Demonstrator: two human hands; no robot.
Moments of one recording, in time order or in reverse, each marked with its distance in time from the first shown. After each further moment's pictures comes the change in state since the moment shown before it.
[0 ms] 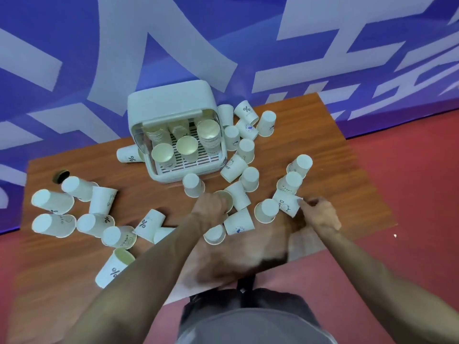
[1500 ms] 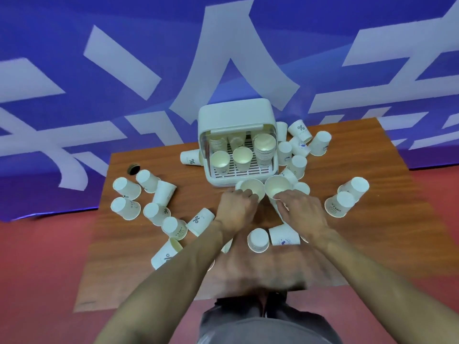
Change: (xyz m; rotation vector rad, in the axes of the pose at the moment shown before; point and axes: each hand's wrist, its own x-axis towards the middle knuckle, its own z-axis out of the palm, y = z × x) left_hand -0.078 -0.040 -0.042 -0.191 0.486 -0.186; right_hand -0.110 -0.128 0.049 -0.352 0.091 -1.178
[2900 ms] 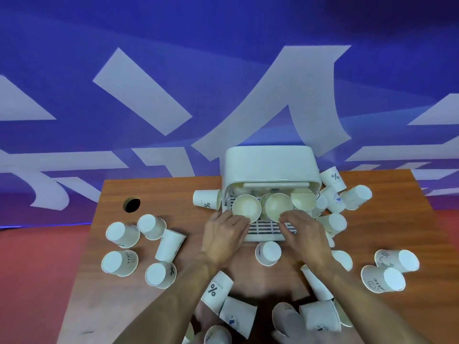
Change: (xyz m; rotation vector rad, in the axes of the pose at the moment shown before) left_hand 0.050 -0.176 0.055 -0.147 0.435 -0.053; right_hand 0.160 -0.036 0.070 0.176 0.167 -0.031
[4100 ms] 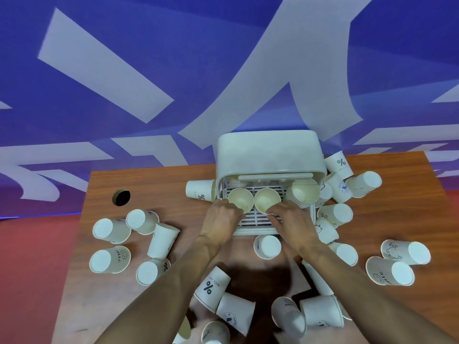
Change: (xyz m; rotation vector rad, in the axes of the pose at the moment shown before) left_hand 0.026 -0.012 0.033 -0.016 -0.494 -0.114; right_hand 0.019 0.021 0.047 -0.045 -0.373 0.105
